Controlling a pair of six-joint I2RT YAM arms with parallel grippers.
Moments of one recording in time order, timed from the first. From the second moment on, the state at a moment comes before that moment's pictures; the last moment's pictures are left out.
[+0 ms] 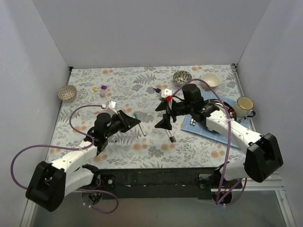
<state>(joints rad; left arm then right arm) -0.43 1.06 0.40 0.35 0.35 -1.00 0.66 1.38 1.06 -0.21 -0.87 -0.45</state>
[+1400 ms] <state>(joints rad) -0.64 1.12 0.37 0.64 -0.07 -1.13 0.72 1.58 0.86 0.31 -0.70 0.27</state>
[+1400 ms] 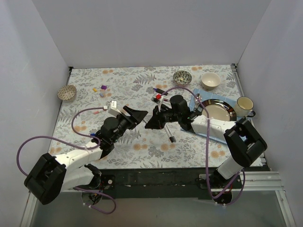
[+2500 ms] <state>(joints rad) -0.52 0.99 0.43 0.54 0.03 -0.91 0.73 1.55 0.85 0.44 -0.76 0.22</state>
